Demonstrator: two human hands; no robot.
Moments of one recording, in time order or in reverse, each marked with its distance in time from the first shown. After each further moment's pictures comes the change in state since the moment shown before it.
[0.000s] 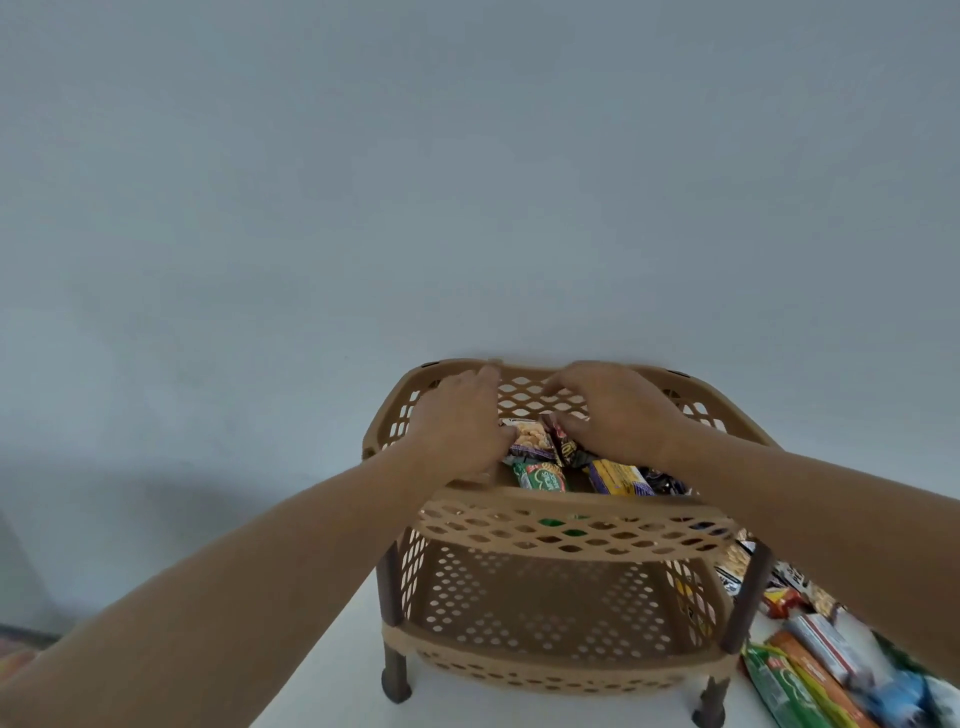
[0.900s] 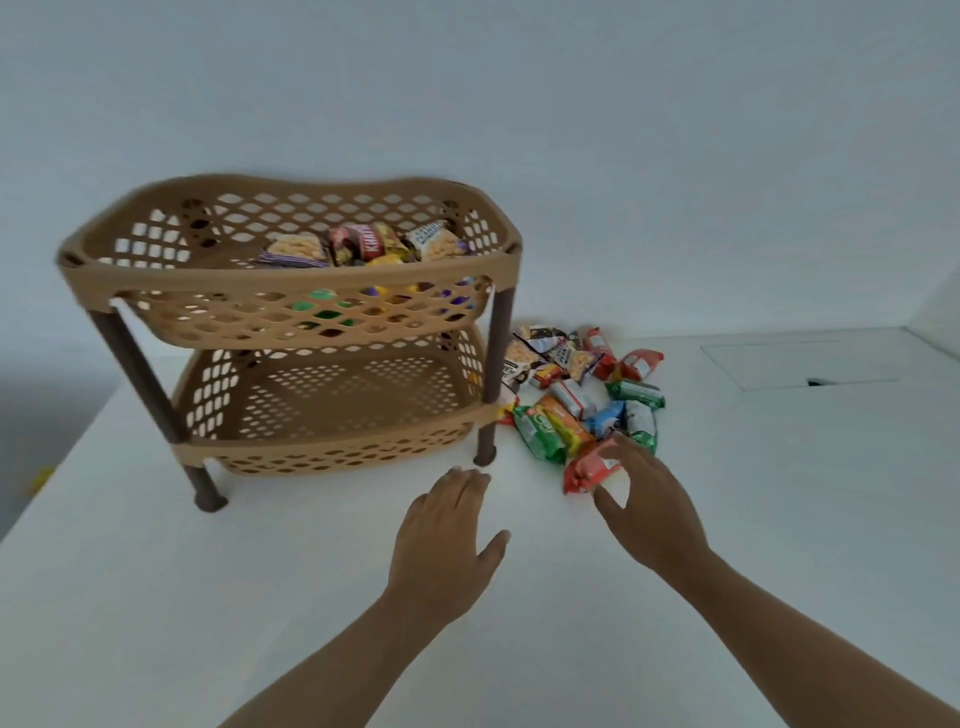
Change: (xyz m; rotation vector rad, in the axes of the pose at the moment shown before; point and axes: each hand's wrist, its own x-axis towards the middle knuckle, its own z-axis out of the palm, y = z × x) left_hand -0.249 0.155 0.224 -0.209 -0.170 0.269; right_hand -0.410 0.056 0.061 0.079 0.007 0.778
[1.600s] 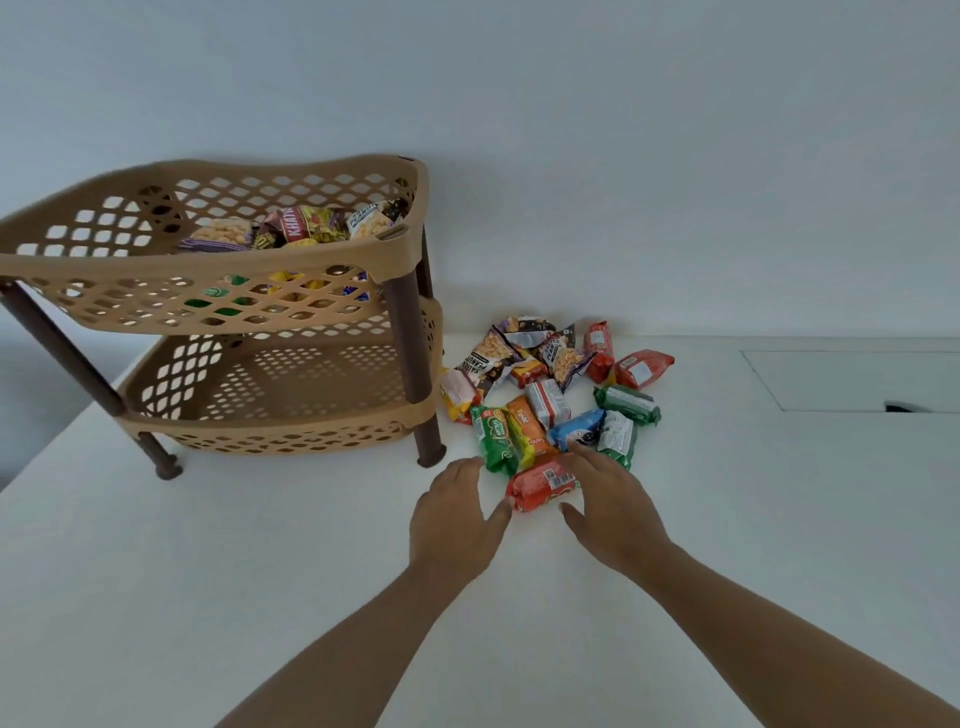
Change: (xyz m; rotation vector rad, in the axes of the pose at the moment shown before) left_hand 0.095 0.099 0.098 -0.055 -0.007 -0.497; right_hand 0.075 0.115 0.025 -0.045 -0.261 -0.289
